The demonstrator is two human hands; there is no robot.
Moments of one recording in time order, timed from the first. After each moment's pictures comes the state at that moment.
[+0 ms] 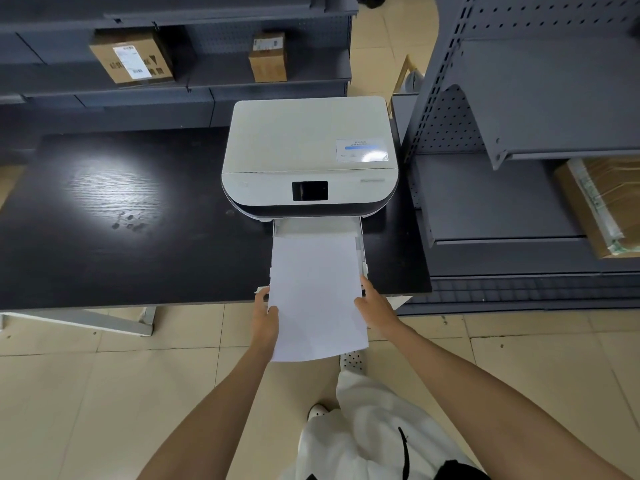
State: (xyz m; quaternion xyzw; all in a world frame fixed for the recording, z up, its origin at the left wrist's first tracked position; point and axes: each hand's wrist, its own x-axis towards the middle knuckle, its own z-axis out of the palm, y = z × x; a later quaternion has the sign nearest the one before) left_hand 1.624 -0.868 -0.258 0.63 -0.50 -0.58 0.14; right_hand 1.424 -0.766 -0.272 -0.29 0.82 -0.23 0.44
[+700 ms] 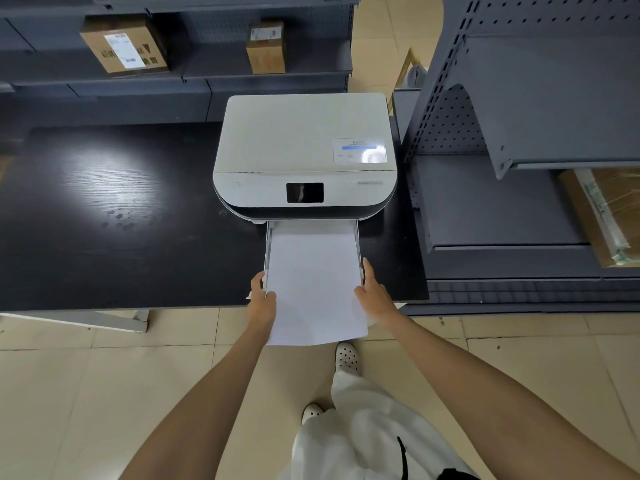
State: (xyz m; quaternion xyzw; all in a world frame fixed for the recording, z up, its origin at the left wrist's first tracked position) left_hand 1.590 -0.904 -0.263 0.65 -0.49 -0.57 0.12; right_hand 1.392 -0.791 -0.273 -0.27 0.82 -0.22 0.45
